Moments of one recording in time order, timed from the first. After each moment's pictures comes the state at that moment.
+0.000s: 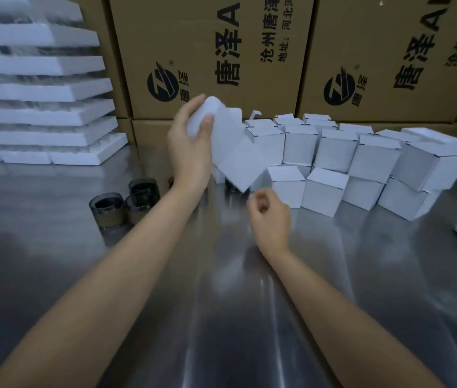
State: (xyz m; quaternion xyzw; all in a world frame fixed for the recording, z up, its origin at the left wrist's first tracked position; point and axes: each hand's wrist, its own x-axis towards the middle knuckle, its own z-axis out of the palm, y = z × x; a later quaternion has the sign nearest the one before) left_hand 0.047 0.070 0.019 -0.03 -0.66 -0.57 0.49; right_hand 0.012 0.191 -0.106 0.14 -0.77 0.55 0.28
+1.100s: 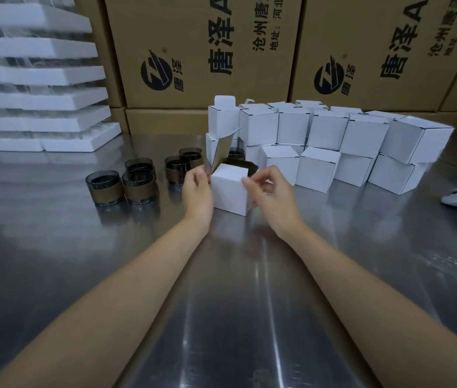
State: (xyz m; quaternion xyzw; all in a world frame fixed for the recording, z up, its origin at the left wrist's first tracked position) left_hand 0.049 0.077 -0.106 0.15 -0.64 -0.68 0.31; right_hand 0.036 0.219 -0.104 0.23 -0.72 0.63 0.15
